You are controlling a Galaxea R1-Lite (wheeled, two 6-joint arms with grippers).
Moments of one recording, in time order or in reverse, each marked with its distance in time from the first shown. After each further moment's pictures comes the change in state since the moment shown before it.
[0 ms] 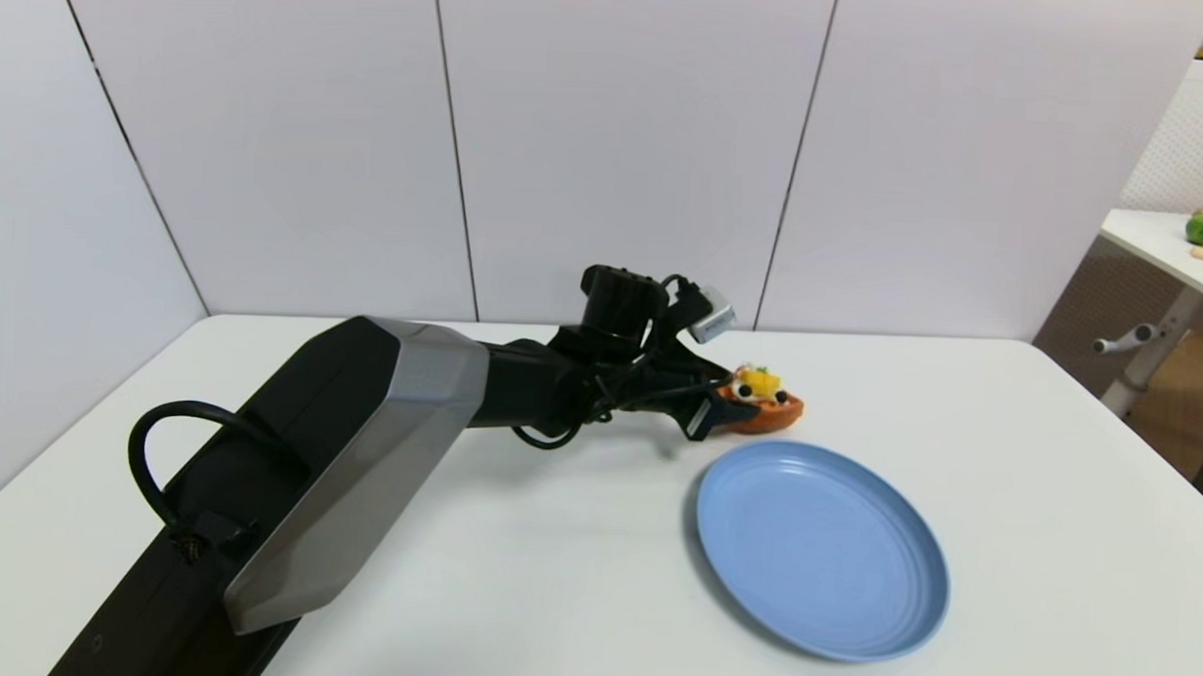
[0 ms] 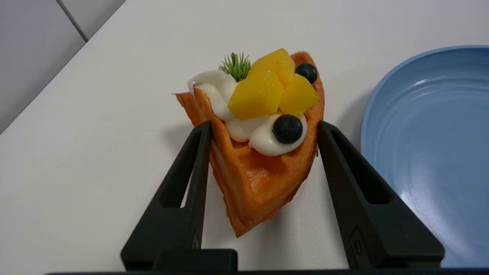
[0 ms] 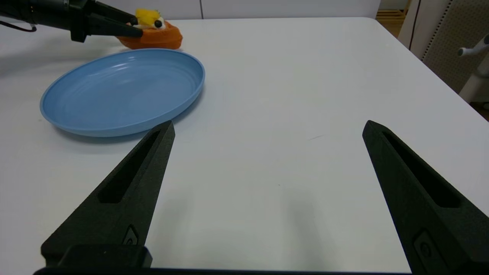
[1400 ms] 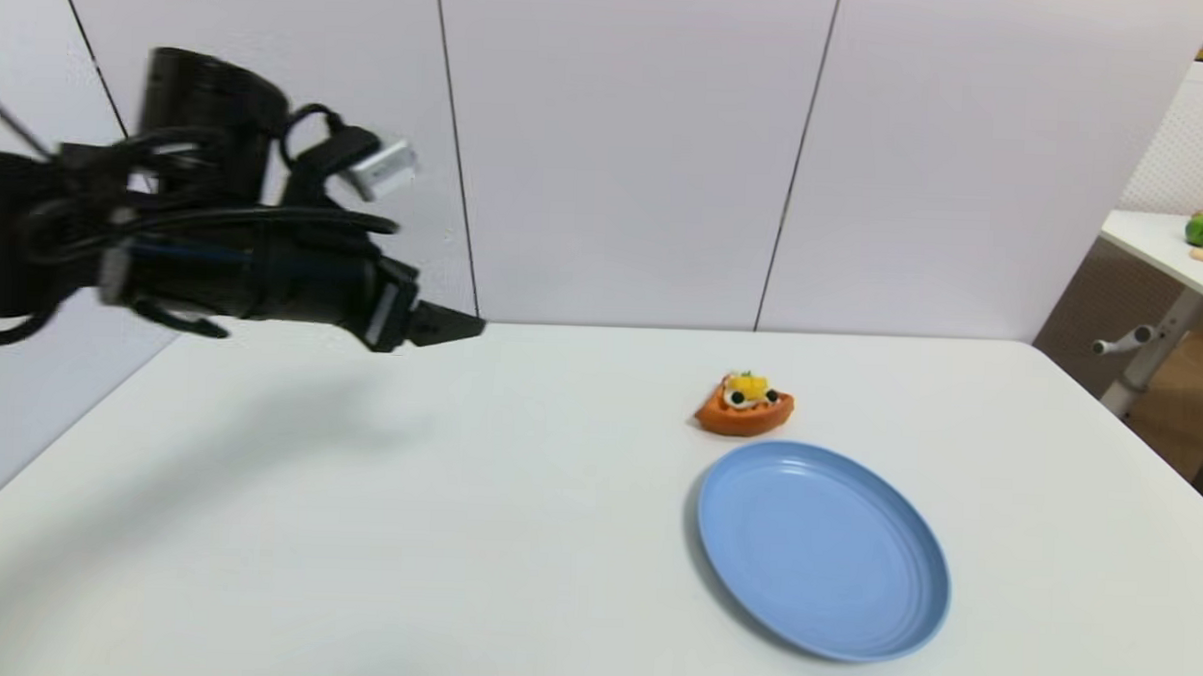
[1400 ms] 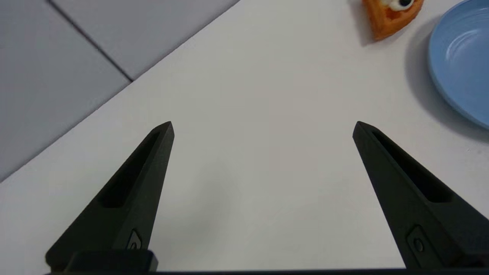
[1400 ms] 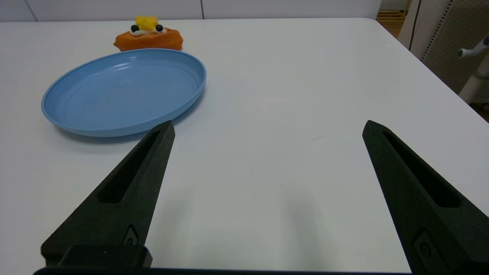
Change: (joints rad) left arm 0.336 -0.897 0.679 0.351 0.260 0.038; right arm 0.000 0.000 0.000 0.000 0.000 0.000
